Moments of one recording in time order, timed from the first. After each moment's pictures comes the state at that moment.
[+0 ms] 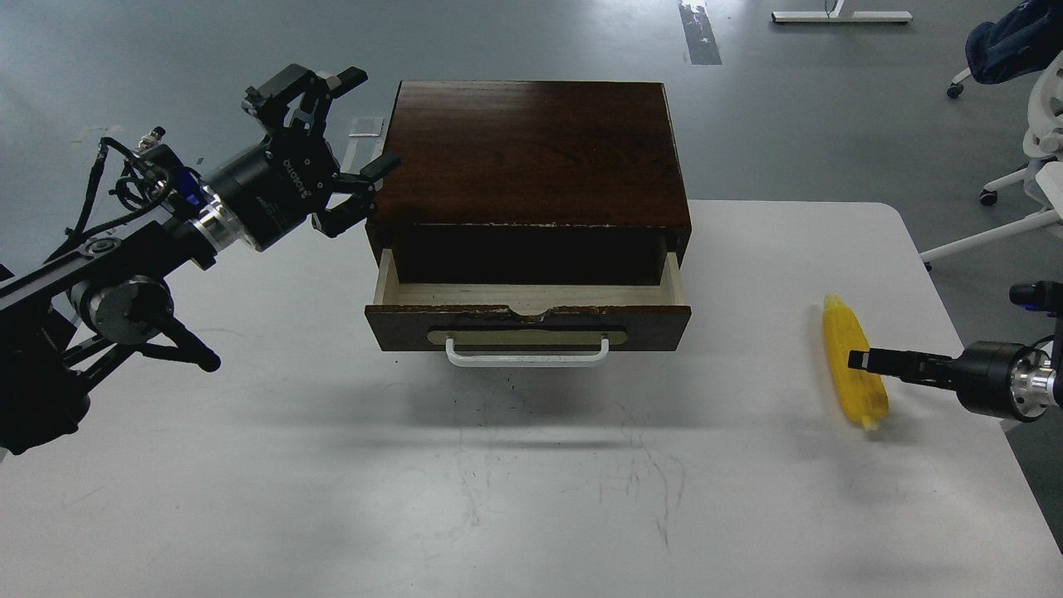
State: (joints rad) left arm -0.78 0.65 -0.56 -1.22 0.22 -0.36 -0.32; right arm 0.75 -0.87 0.12 0.88 -1.29 0.33 0.47
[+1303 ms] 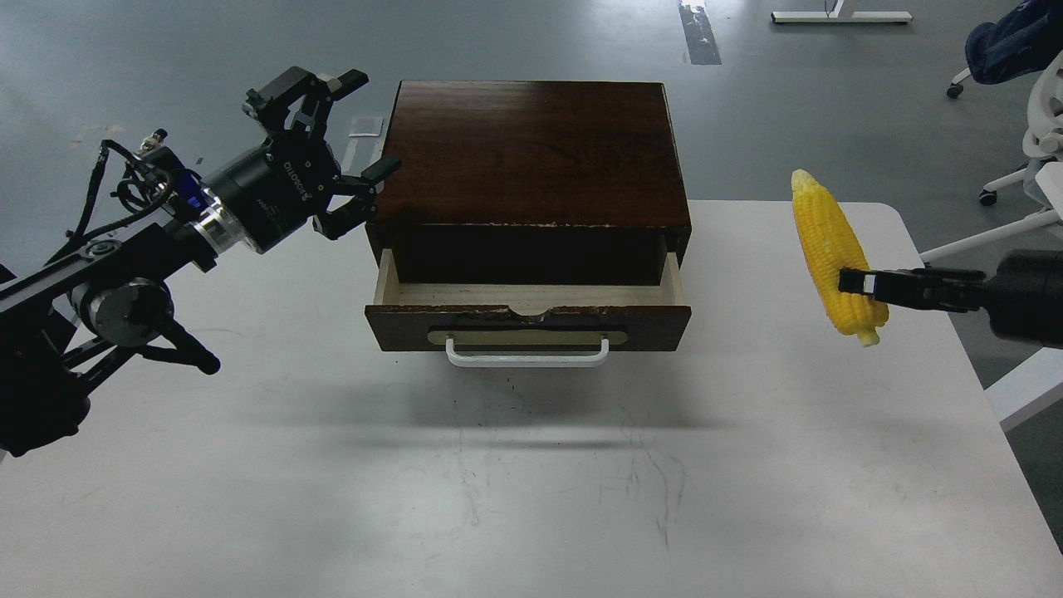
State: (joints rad) left arm -0.78 0.65 -0.56 -1.22 0.22 -0.37 -0.32; right arm 1.02 -1.24 0.16 1.47 -1.29 0.37 0.46
